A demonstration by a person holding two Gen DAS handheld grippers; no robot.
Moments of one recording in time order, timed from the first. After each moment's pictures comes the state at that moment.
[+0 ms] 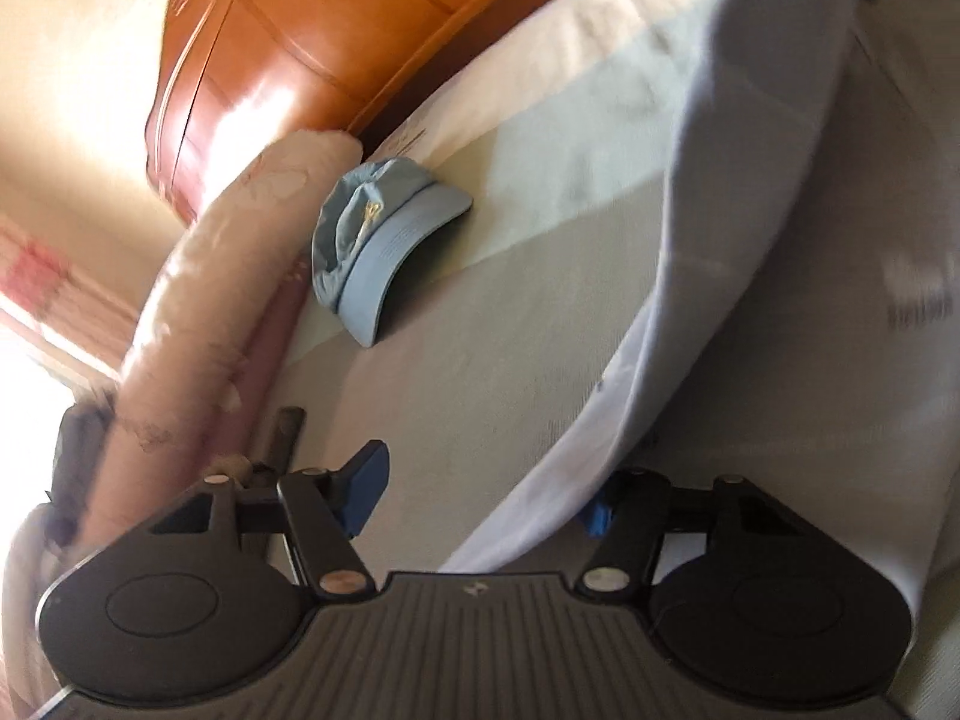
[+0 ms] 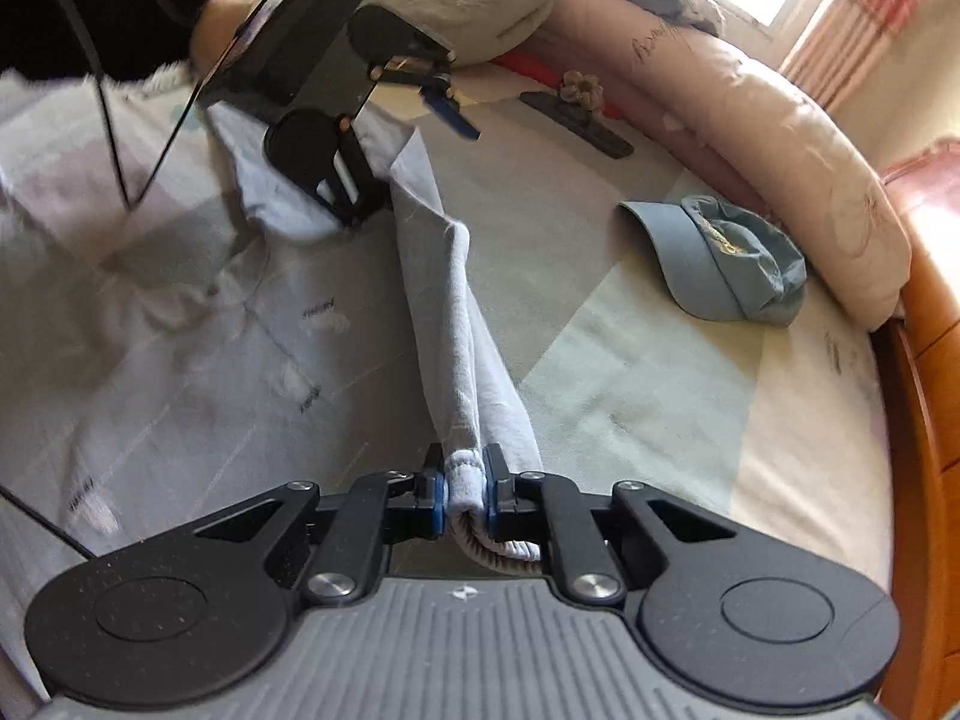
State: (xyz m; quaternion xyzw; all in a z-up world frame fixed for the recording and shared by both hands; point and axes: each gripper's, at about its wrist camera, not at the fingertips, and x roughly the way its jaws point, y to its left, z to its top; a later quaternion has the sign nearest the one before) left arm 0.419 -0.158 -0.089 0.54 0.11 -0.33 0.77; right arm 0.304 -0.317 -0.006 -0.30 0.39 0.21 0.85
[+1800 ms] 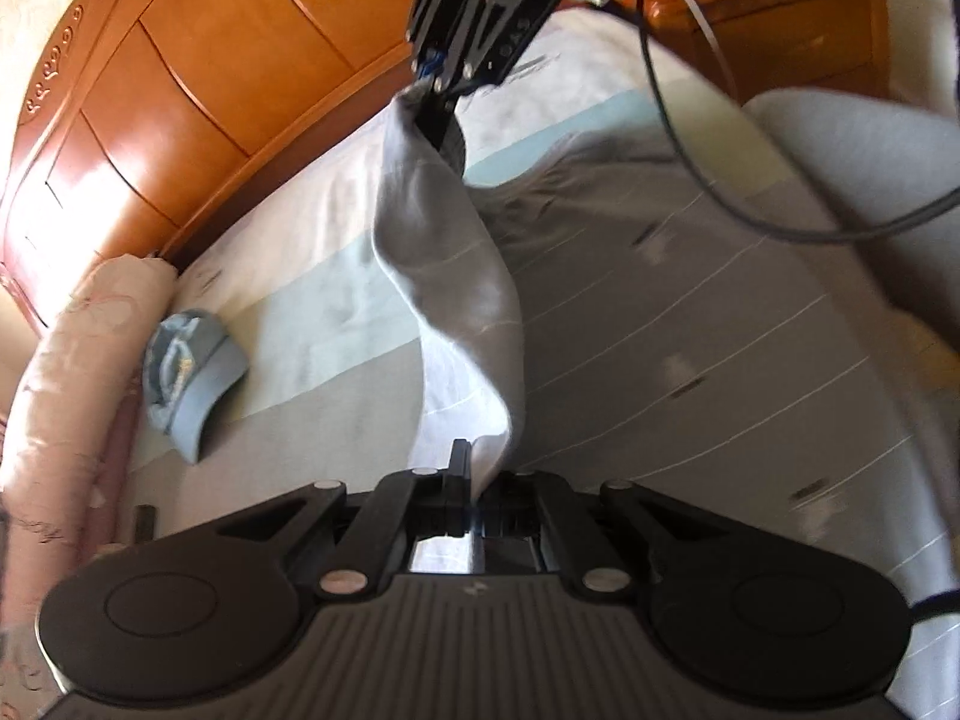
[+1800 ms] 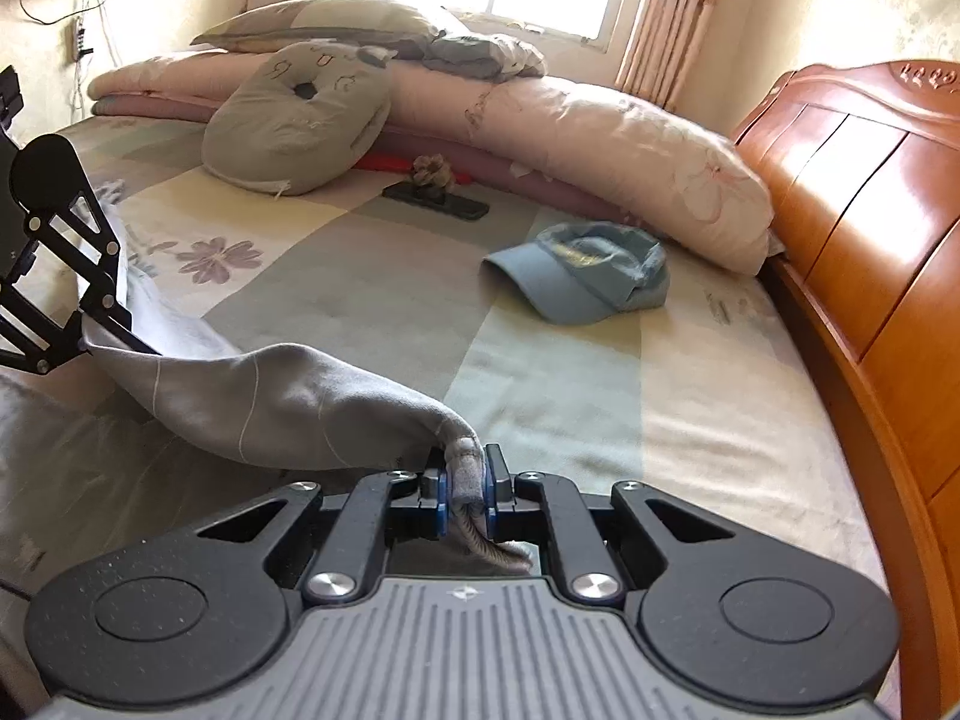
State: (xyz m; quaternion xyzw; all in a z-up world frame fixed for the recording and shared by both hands) left arm 0.249 -0.144 0.007 0.49 0.17 -0.53 0.67; right arm 0.248 -0.369 0.051 -0.14 0.33 0.13 0.93
